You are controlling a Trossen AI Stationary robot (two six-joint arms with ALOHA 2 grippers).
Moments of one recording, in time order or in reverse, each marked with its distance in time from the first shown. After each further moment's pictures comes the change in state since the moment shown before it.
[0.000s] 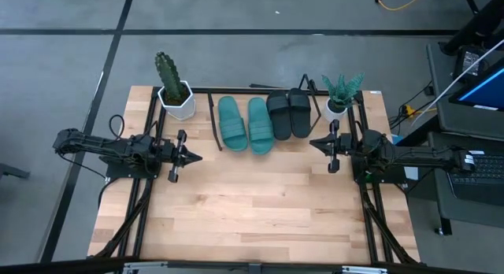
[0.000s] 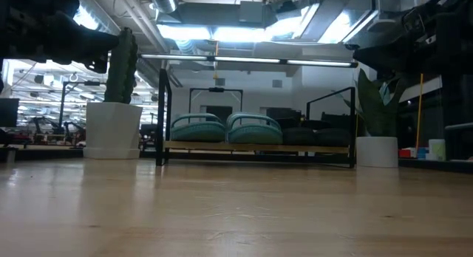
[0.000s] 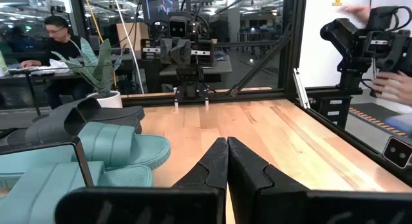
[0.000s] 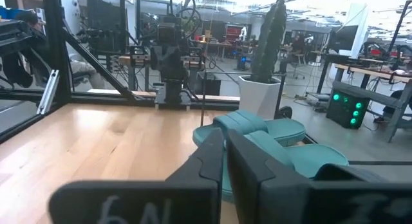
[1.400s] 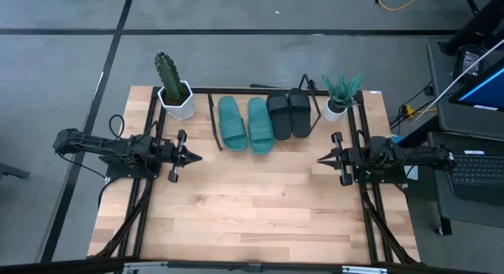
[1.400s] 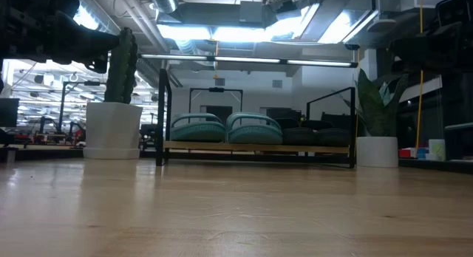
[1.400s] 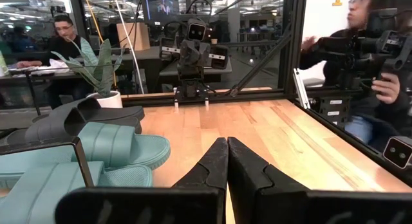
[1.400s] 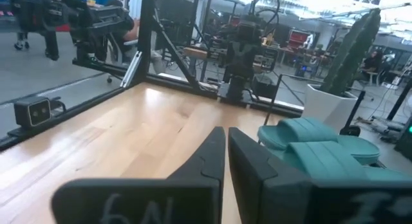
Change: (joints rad) left arm 0.000 0.000 0.000 0.000 0.000 0.000; right arm 0.198 -0.378 0.002 -0.422 -0.068 -0.120
